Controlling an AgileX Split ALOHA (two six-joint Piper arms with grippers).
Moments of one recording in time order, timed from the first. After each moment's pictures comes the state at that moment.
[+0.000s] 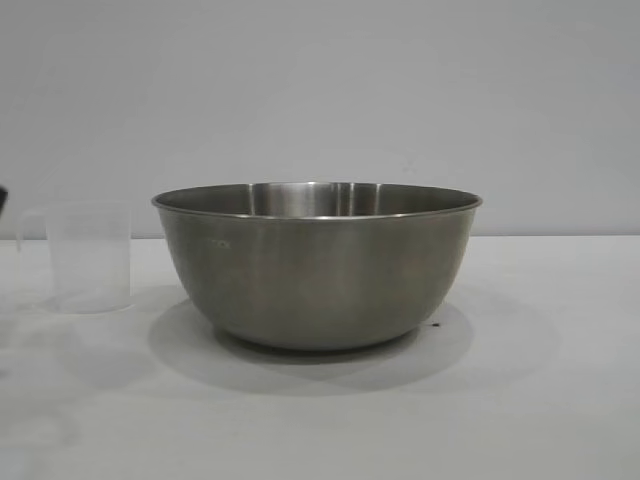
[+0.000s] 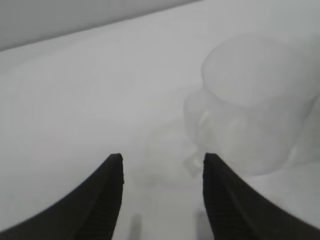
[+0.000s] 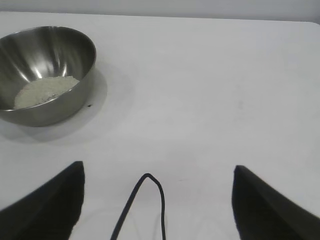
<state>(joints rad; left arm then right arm) -0.42 1.73 -0.22 -0.43 -1.15 0.18 0.13 -0.02 -0.49 0.10 1.14 -0.04</state>
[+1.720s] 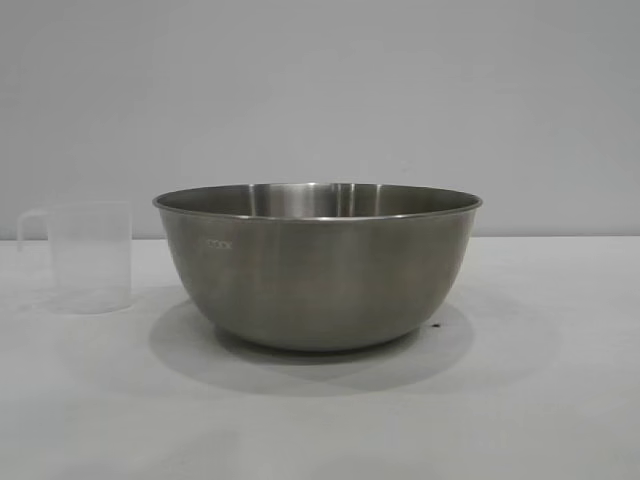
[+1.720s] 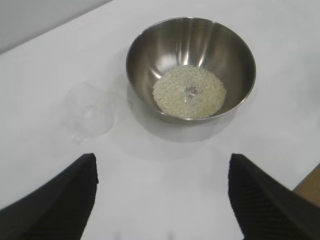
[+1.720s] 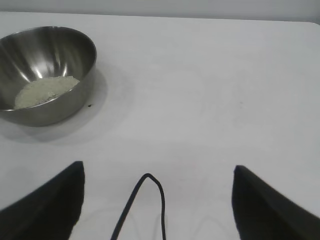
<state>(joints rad) -0.42 0.55 -0.81 -0.13 0.97 0.23 0.13 -0.02 -0.49 0.10 1.14 -0.04</state>
